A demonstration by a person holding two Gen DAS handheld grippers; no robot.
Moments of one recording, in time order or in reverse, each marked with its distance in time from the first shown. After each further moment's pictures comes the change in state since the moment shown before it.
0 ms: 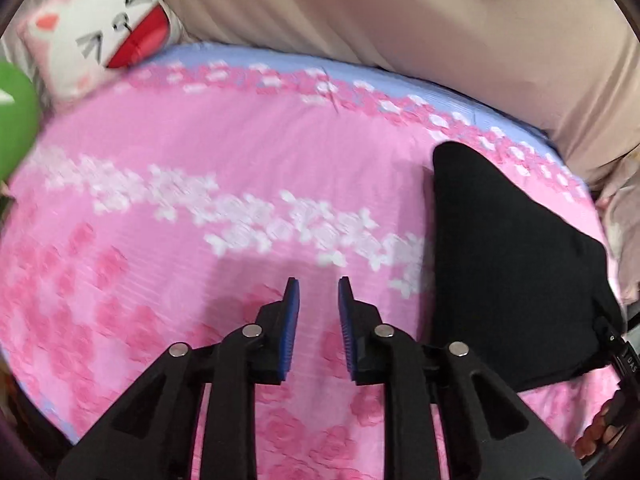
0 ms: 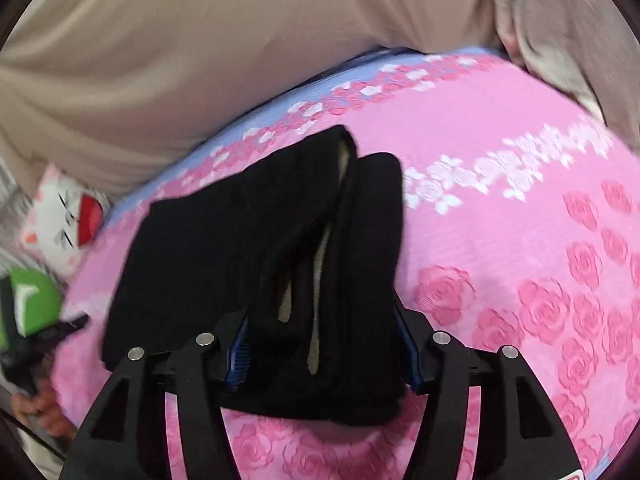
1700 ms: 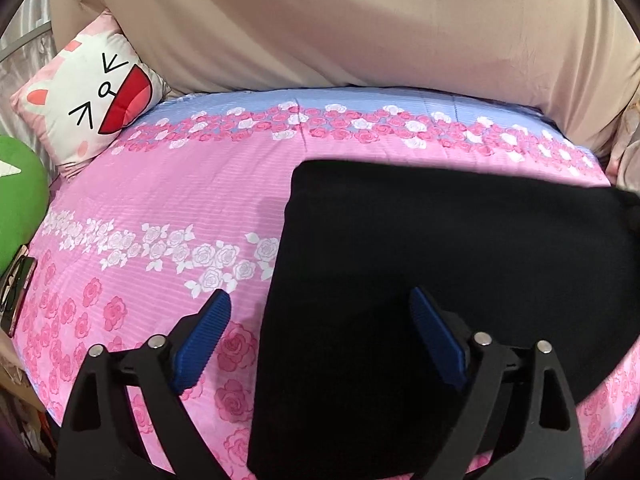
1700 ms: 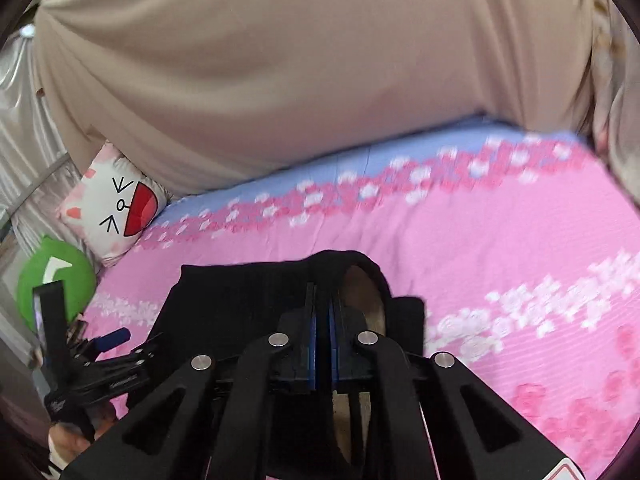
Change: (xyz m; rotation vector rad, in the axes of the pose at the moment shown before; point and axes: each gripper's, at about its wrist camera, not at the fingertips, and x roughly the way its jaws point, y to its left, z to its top) left arm 0.007 -0.063 0.007 0.173 -0.095 0.152; right arm -0.006 0.107 0.042 -0.271 -0.093 0.096
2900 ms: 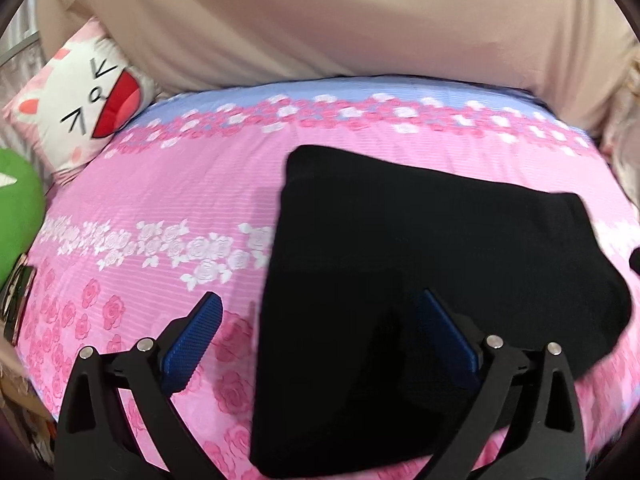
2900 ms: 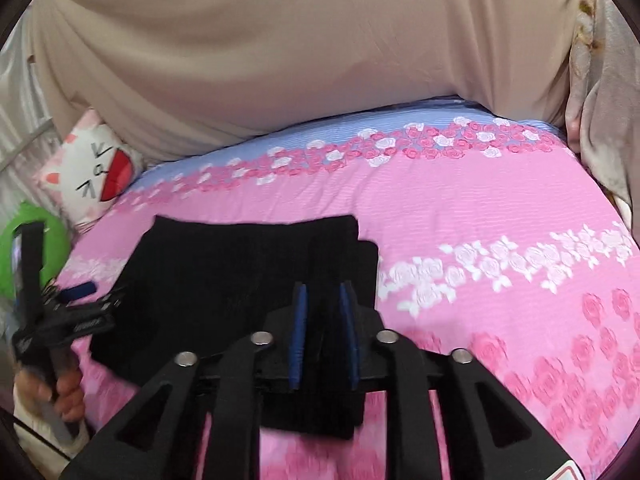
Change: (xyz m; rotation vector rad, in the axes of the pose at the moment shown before) left arm -0.009 -0.006 -0.008 0.063 0.014 -0.023; right arm -0.027 -0.022 -0.042 -0.036 0.085 -0.065
